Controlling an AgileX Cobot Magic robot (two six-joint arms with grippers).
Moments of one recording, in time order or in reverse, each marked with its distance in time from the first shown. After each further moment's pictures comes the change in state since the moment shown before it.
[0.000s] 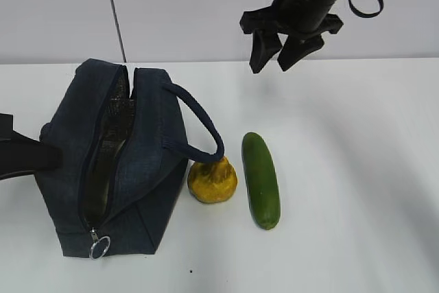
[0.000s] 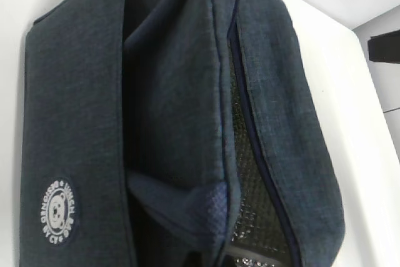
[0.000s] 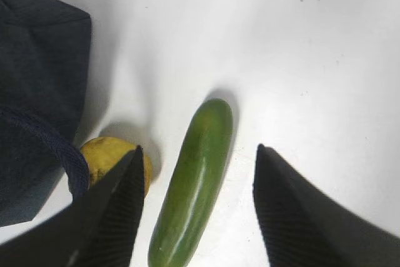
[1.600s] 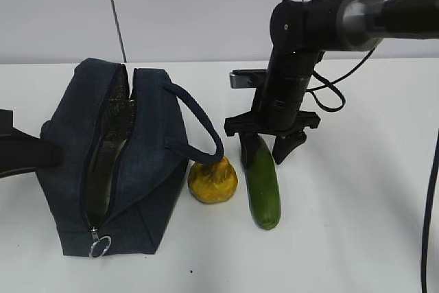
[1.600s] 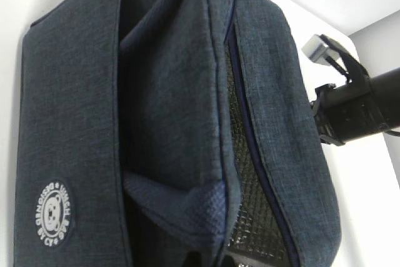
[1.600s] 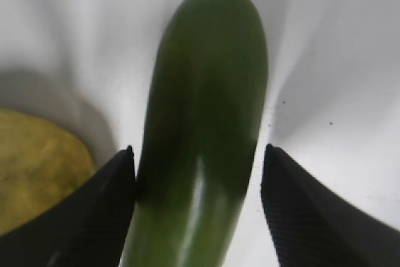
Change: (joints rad) left arm 0.000 0.001 0.000 -0.022 0.001 0.001; right arm 0.079 0.172 0.230 -0.036 -0.113 0.117
